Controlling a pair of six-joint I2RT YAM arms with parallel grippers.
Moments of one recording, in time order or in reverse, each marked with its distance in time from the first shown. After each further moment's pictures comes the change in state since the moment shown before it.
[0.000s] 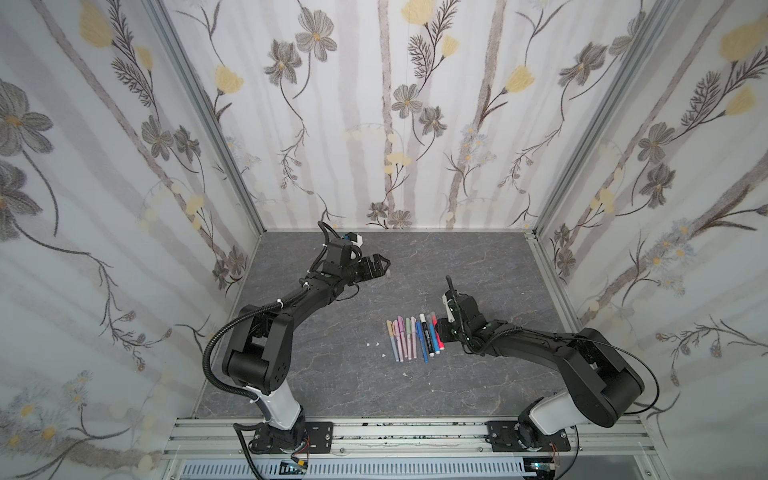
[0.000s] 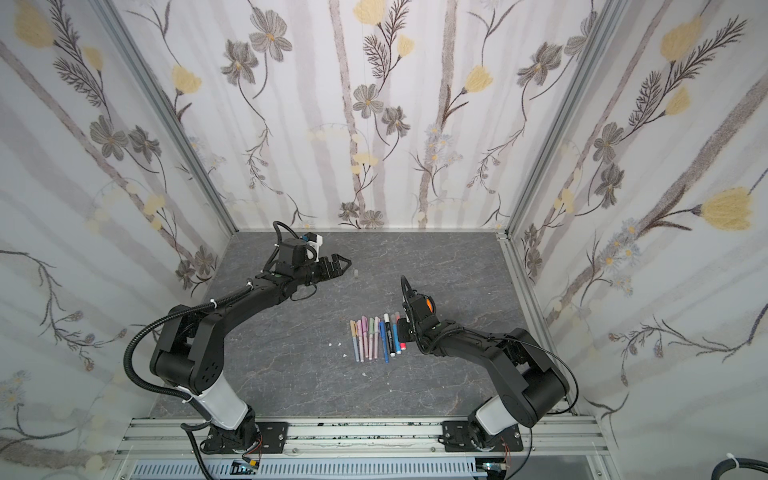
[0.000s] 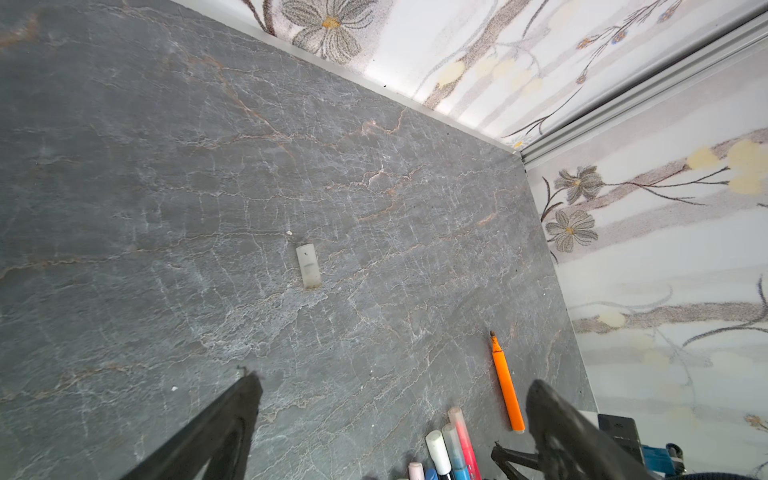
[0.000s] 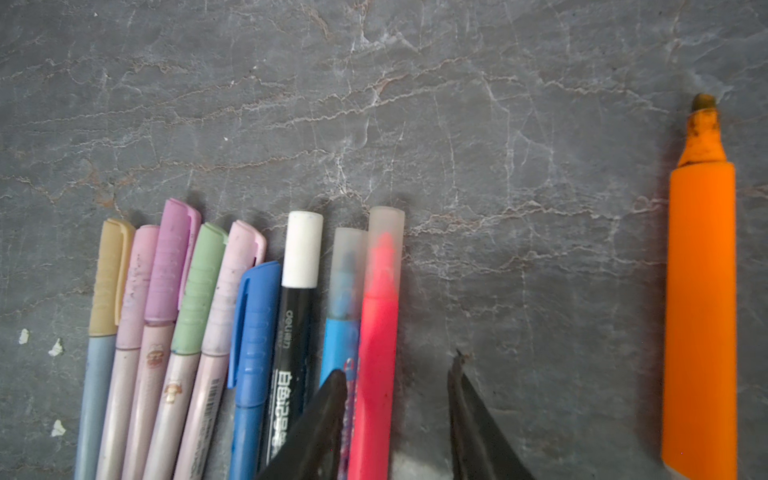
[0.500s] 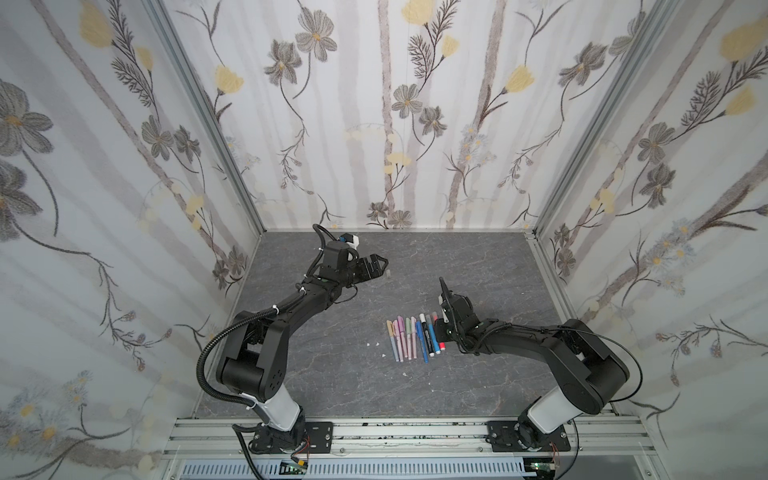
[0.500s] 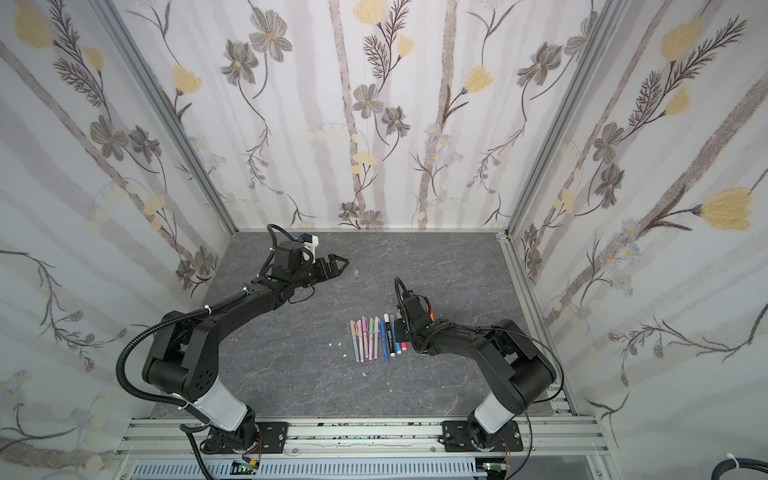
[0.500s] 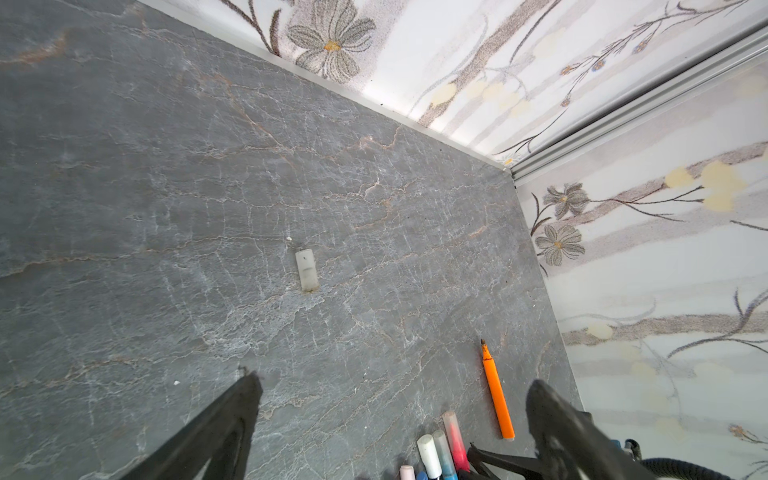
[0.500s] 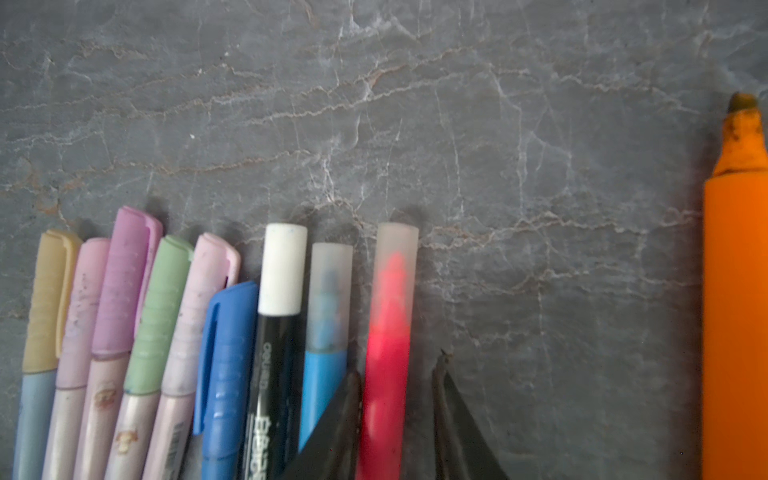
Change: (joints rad) left arm 0.002 -0.054 -0.065 0.062 -0.007 -0.037; right arm 0.022 0.095 0.029 0.034 0.045 0.007
